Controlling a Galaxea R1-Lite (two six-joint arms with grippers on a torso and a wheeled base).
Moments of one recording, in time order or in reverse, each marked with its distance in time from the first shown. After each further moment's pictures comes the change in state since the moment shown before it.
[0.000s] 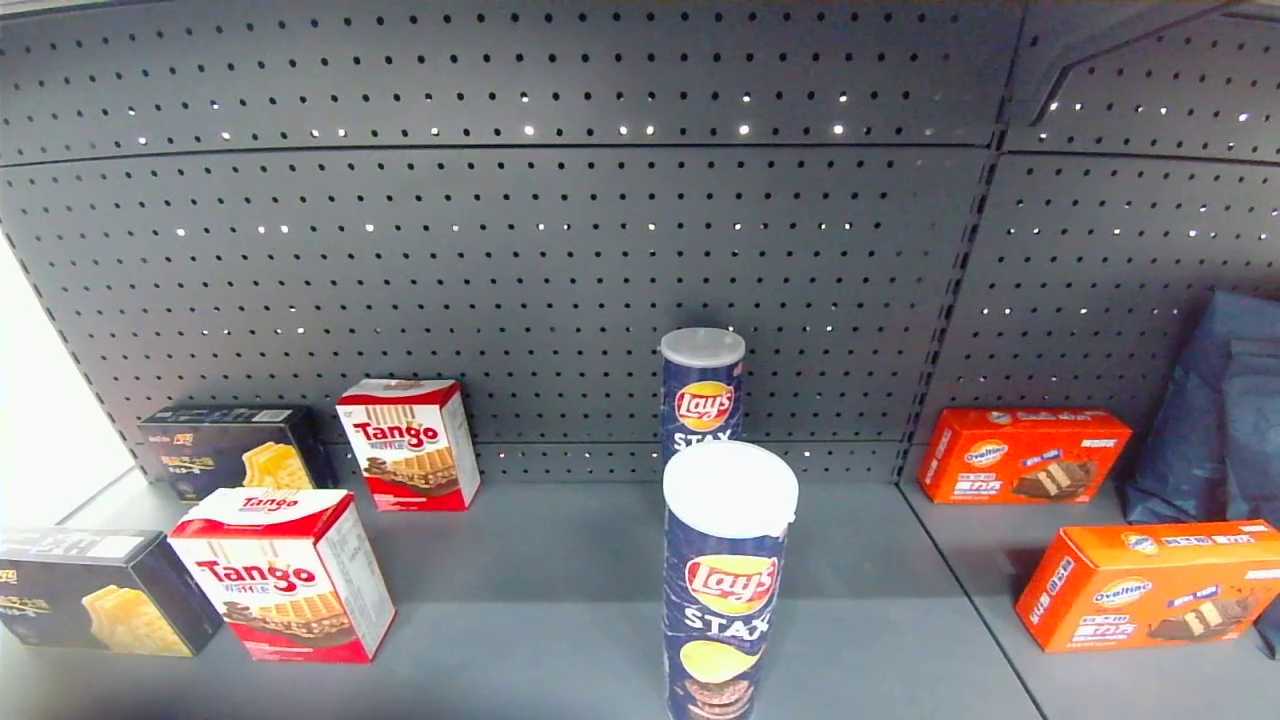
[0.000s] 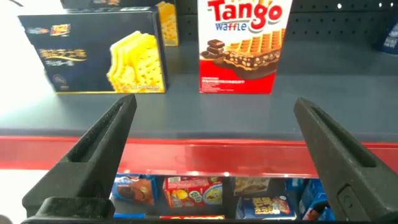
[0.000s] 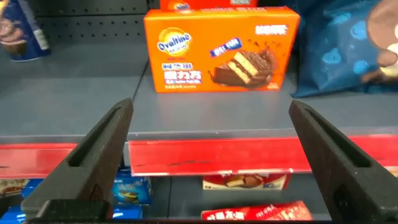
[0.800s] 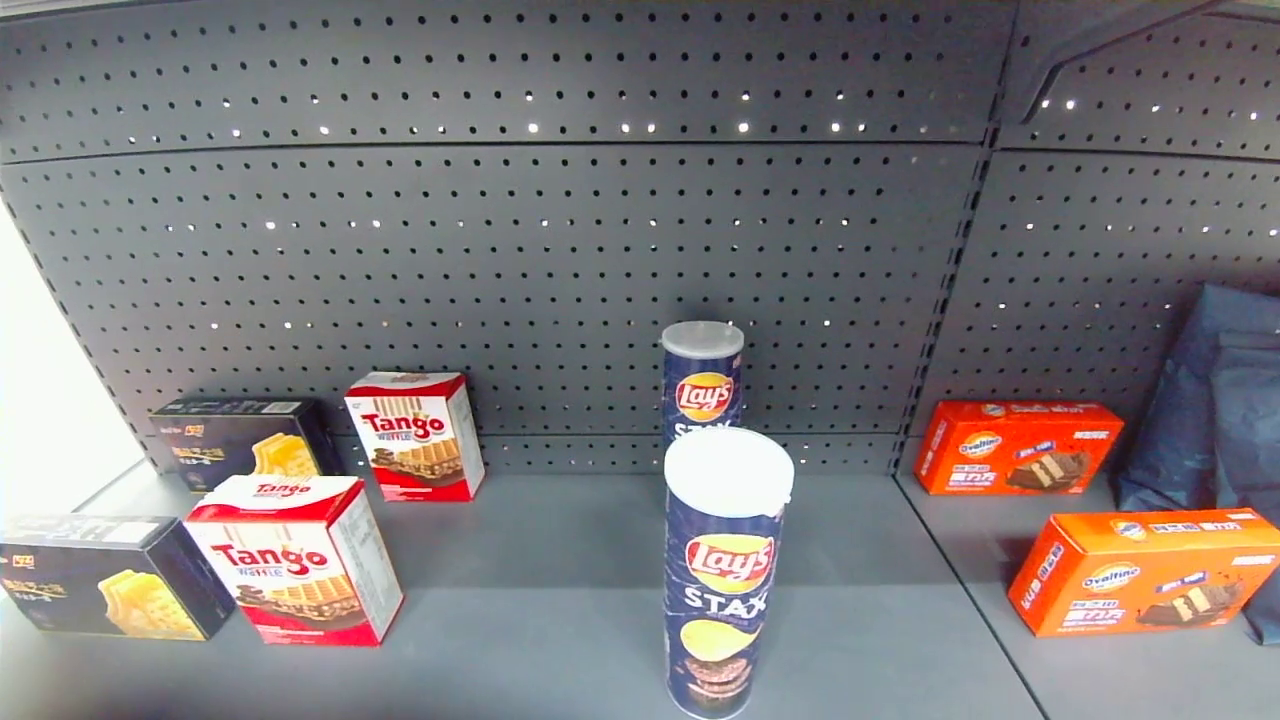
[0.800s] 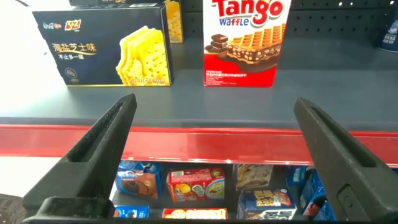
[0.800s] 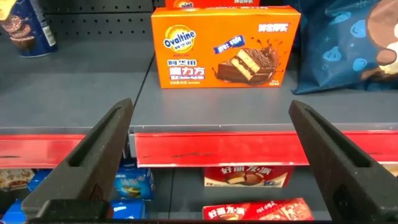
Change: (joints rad) left arm 0.000 0.000 0.000 0.000 -0.001 0.006; right arm 0.000 0.000 0.000 0.001 0.000 0.000
